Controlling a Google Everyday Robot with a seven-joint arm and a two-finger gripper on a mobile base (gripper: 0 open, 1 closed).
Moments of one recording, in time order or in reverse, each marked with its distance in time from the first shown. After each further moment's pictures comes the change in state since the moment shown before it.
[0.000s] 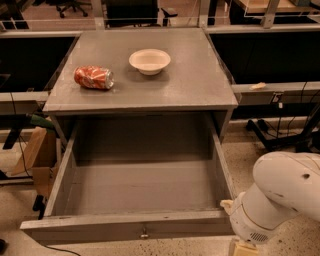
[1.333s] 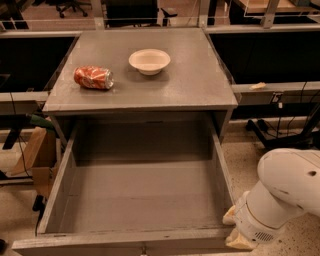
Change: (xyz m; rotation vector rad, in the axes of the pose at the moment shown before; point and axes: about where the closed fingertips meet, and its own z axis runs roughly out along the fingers) arm 0.003 0.004 -0.008 -0.017 0.006 0.000
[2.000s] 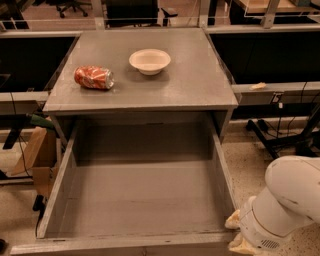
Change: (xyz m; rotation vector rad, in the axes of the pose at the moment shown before) arm 0.013 0.007 -0.003 0.037 0.003 0.001
